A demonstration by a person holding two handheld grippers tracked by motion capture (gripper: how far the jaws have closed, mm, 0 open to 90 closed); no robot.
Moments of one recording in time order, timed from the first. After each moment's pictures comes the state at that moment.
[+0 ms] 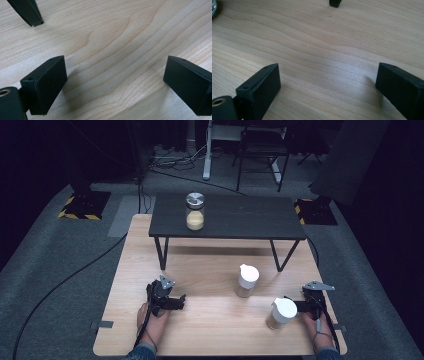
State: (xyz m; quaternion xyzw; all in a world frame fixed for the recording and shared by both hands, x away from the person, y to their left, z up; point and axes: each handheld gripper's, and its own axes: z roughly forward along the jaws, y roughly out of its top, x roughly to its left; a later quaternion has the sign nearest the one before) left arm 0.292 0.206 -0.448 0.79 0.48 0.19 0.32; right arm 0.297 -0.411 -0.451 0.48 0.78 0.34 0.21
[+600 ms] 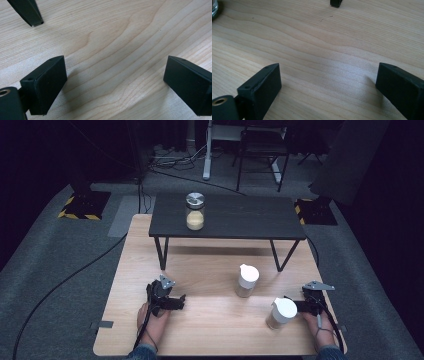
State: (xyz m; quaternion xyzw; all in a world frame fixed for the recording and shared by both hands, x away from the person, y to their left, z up) left arm 0.292 0.206 -0.448 0.79 0.48 0.19 0.32; right arm 0.298 -0.411 -0.450 0.48 0.78 0.34 0.21
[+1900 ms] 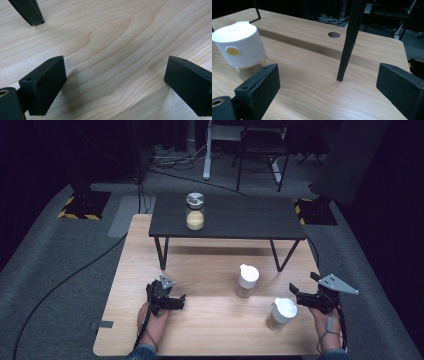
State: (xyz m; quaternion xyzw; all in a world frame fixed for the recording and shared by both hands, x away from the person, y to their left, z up) left arm 0.292 0.206 -0.448 0.79 0.48 0.19 0.32; right arm 0.238 -0.403 -0.399 0.42 0.72 0.46 0.30
